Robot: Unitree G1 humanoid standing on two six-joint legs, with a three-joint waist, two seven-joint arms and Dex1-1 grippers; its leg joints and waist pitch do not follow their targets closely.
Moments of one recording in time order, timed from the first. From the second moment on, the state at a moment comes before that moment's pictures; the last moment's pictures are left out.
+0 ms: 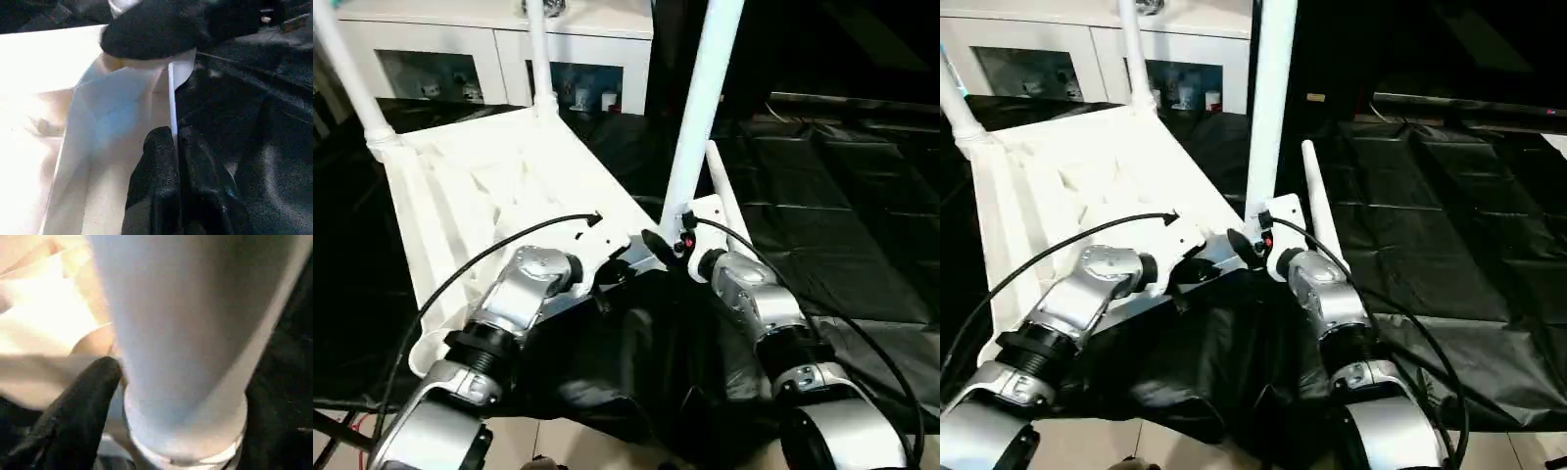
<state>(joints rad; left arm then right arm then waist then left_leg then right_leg) -0.60 0.25 -0.27 0.50 0.11 0.30 -0.86 -0.63 -0.06 0.03 0.76 0.08 0.14 0.52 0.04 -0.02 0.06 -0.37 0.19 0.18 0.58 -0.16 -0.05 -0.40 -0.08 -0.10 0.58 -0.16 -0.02</state>
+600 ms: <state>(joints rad) -0.50 0.37 -0.29 0.37 0.06 0.20 -1.10 -0.50 -0.28 0.16 0.48 0.12 0.27 0.95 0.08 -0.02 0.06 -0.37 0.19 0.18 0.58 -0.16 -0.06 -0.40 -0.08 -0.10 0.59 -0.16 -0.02</state>
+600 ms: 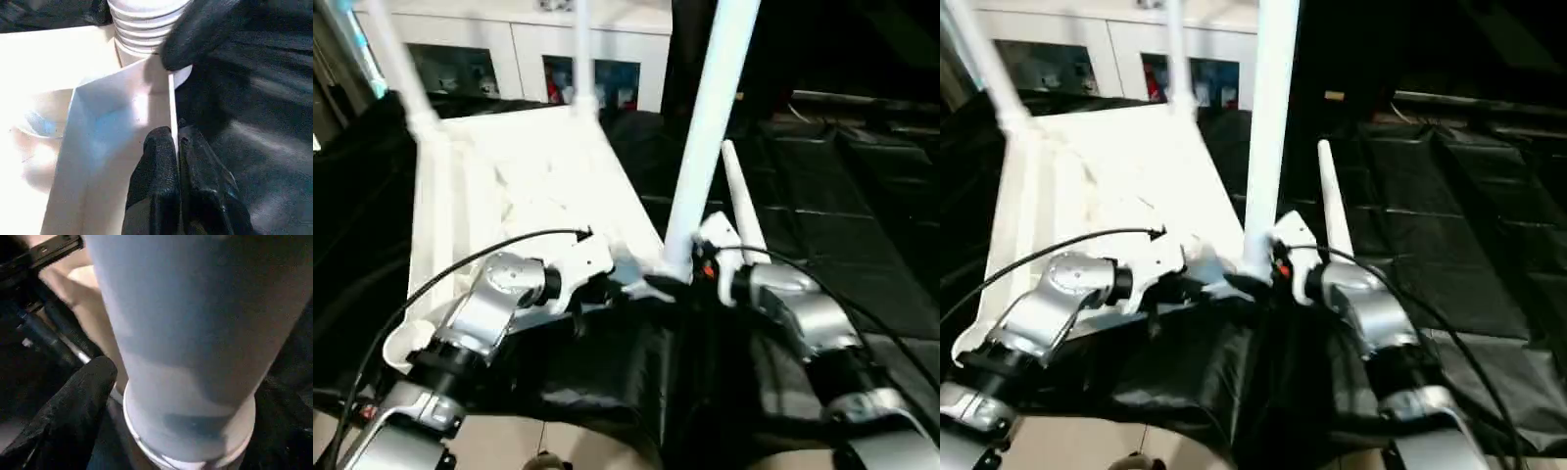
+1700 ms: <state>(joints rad) -0.61 0.20 -0.26 0.53 0.11 0.30 -0.82 -0.60 -0.05 -0.01 0.70 0.09 0.24 0.44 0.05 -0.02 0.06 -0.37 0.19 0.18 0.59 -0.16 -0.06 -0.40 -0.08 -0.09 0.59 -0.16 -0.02</state>
